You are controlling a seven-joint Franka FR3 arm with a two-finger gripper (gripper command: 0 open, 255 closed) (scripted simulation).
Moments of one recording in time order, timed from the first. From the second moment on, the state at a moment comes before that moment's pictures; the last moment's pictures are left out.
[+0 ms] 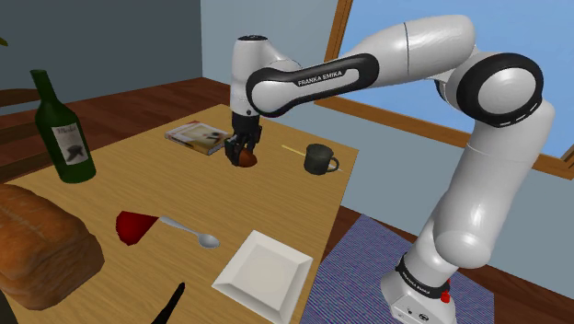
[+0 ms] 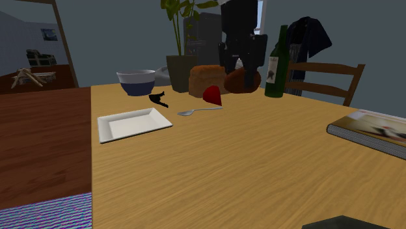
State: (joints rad) arm 0.06 0.15 0.31 -1.86 -0.13 2.04 0.26
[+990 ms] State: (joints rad) arm 0.00 0.00 0.26 -1.91 -0.07 1.96 0.12
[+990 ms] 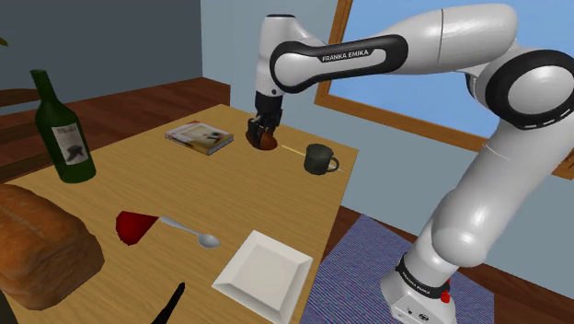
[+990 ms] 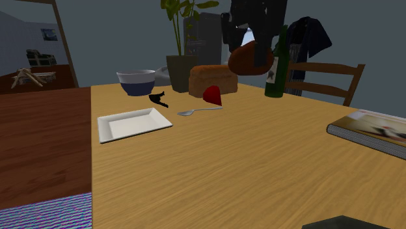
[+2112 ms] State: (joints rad) arm -0.17 -0.23 0.03 -2.17 -0.04 2.01 -0.30
